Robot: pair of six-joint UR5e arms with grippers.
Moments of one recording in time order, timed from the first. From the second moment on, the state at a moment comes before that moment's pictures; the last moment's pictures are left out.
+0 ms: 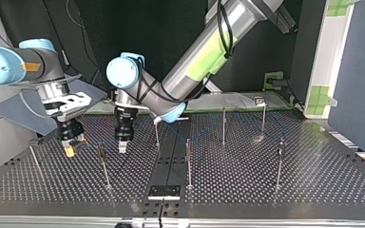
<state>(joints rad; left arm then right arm) -0.72 -2.27 -1.04 -2.71 -2.09 -1.85 1.83 -1.35 1.51 -0.25 1.25 1.89</state>
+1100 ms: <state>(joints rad) -0.81 -2.18 -1.14 -2.87 -2.12 -1.85 1.83 -1.35 1.51 -0.25 1.25 1.89</state>
